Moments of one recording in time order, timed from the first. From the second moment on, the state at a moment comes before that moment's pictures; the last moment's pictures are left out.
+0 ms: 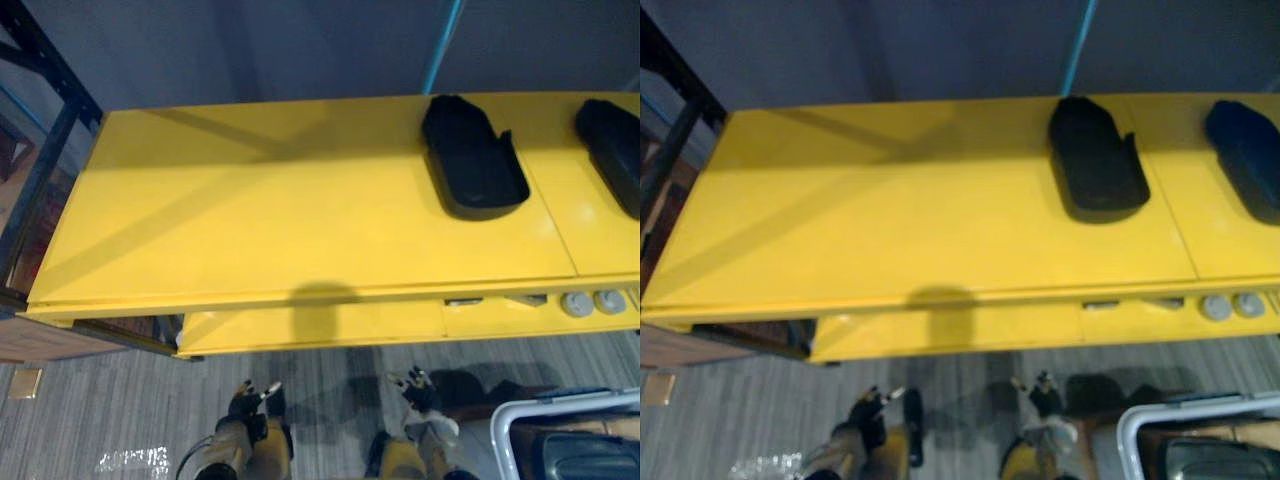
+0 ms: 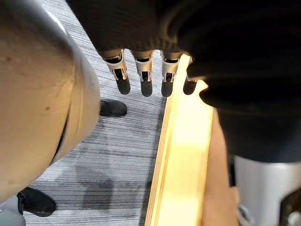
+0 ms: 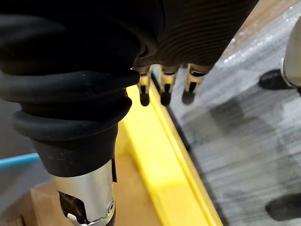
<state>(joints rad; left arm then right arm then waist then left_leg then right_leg) -0.10 0.01 0.15 1.00 -0.16 0.02 0.08 -0.06 0.04 -0.17 0.95 0.26 -0.18 -0.02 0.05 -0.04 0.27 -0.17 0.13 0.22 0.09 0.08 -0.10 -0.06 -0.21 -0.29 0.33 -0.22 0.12</state>
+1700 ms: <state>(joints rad) -0.05 0.06 0.10 1.14 -0.04 0.02 -0.06 0.08 -0.01 -0.19 1.12 0.10 -0.26 0.10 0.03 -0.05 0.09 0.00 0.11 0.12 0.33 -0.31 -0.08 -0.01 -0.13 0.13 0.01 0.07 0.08</state>
